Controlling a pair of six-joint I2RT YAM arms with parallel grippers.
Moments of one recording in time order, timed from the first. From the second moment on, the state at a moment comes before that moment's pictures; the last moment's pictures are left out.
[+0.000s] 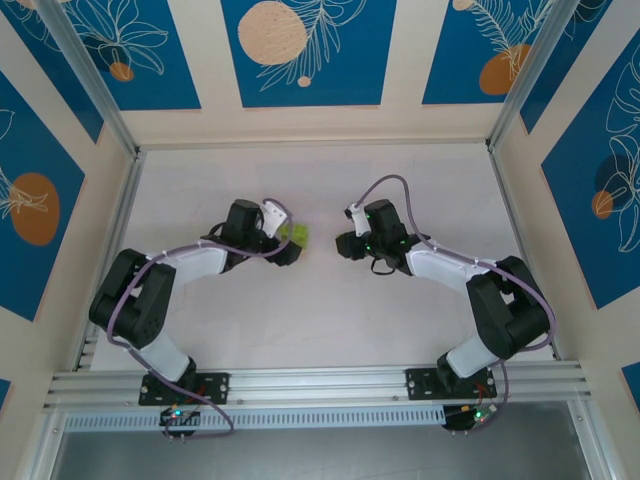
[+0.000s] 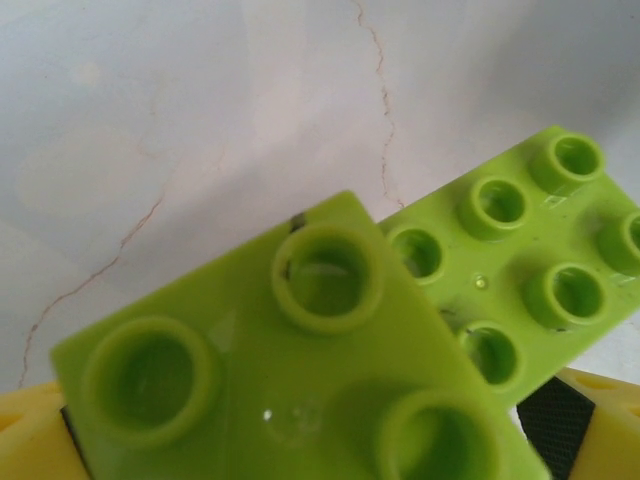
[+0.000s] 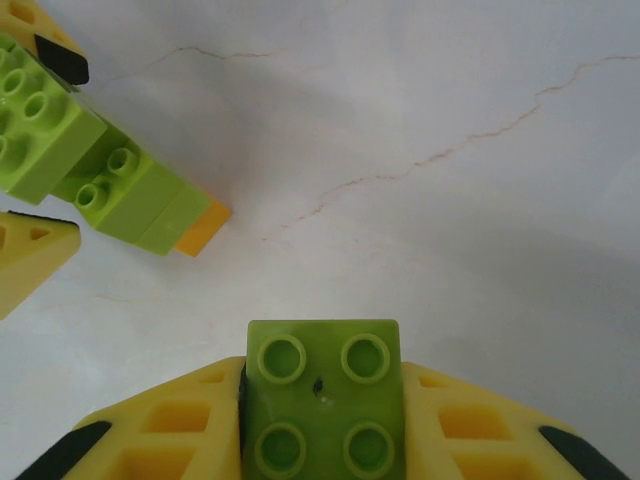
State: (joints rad) left arm -0.43 1.64 0.83 0.07 0.29 0.15; right arm 0.52 1.53 0.82 -0.07 -0.21 0.18
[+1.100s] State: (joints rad) left arm -0.40 1.75 0.98 0.03 0.46 0.16; right arm 0.52 1.56 0.82 -0.08 -0.22 0.18
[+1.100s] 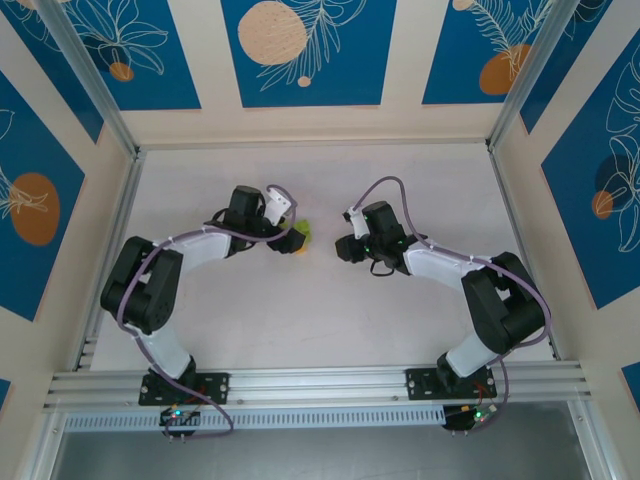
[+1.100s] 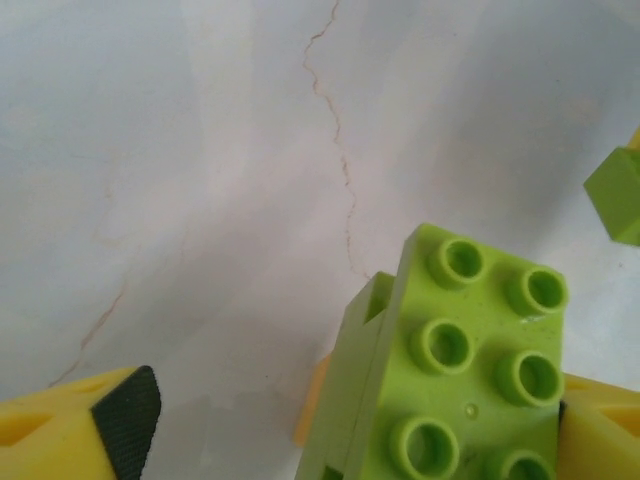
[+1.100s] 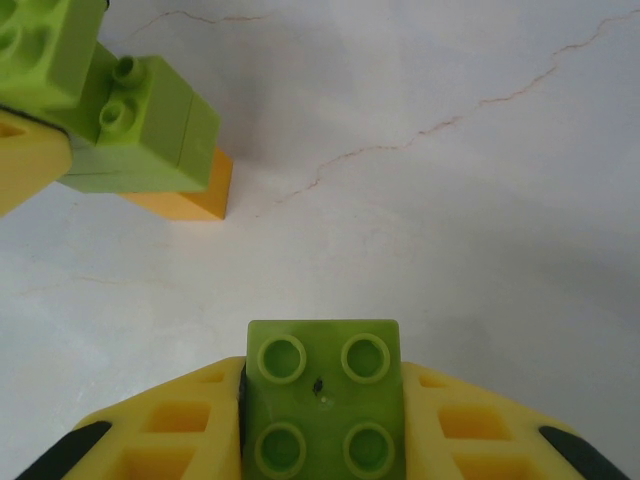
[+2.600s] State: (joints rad) left arm -0.40 1.52 1.01 -0.39 0.91 0.28; right arm 0.39 1.71 1.41 -0.75 -0.93 -0.28
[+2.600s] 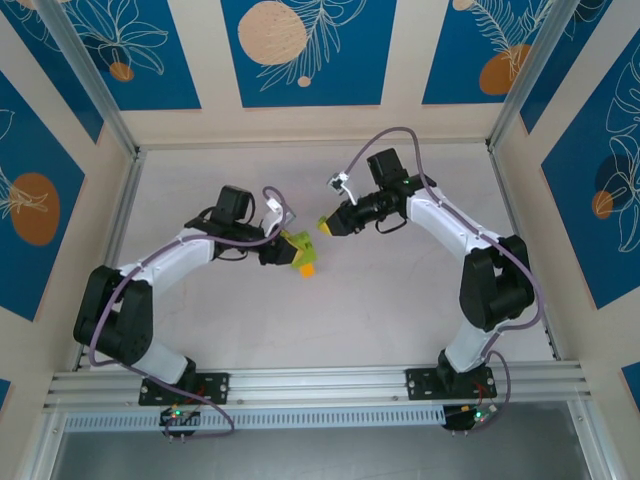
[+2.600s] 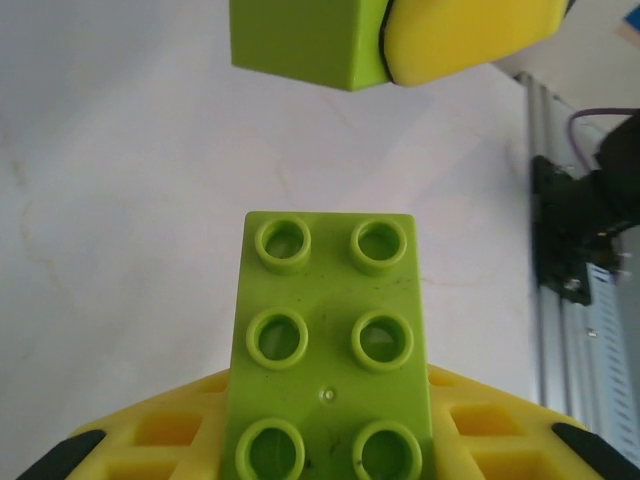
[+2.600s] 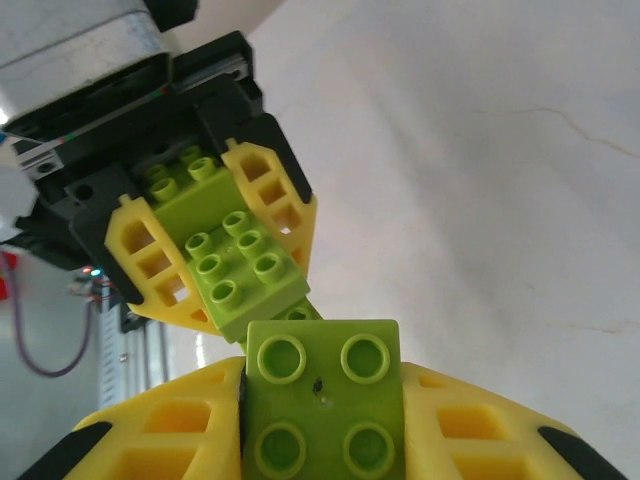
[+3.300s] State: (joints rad) left arm -0.38 1.53 1.32 -1.10 1.00 0.64; right arm 0.40 1.80 1.63 -1.19 -1.08 -0.54
